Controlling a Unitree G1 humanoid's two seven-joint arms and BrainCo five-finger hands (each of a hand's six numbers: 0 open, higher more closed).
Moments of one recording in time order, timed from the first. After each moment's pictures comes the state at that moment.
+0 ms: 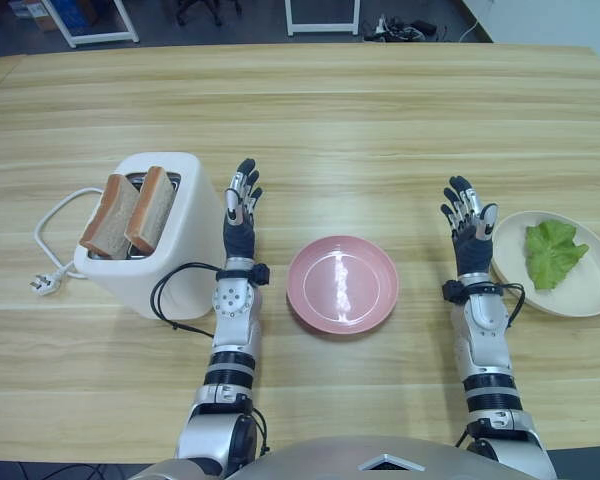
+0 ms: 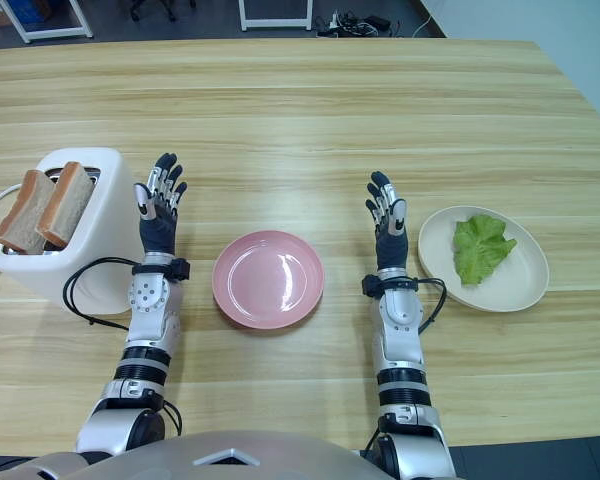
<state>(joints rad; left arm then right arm) -0.25 0.01 0.10 0.43 -0.08 -0.47 -0.02 -0.13 -0.07 -0.09 0.28 0.09 -0.38 0.09</state>
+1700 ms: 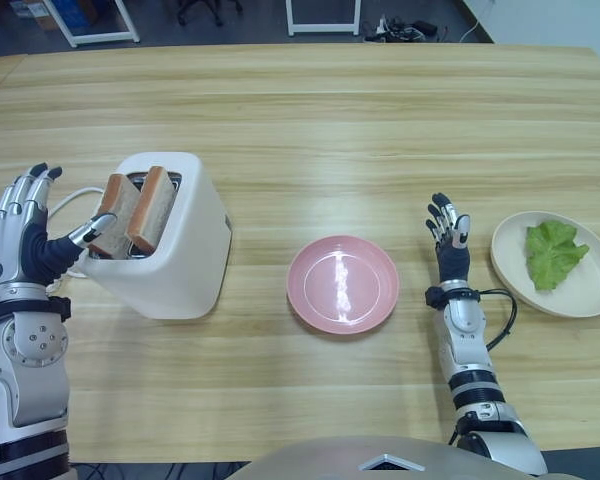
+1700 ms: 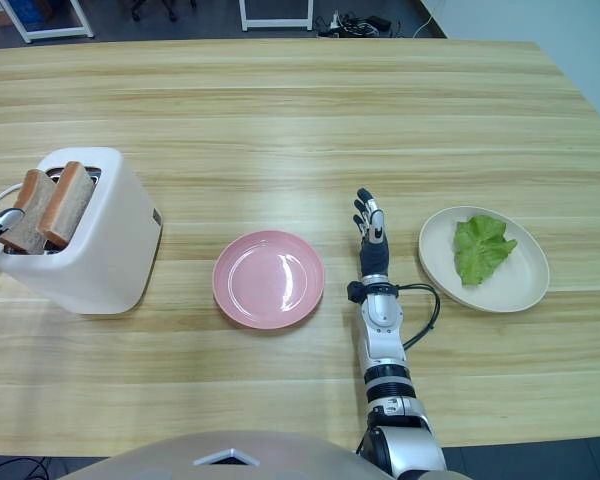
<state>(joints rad) 0.21 0.67 0.48 -0.16 0.55 -0.05 0.00 -0.18 -0.03 -0.07 0.47 0.03 -0.46 0.02</state>
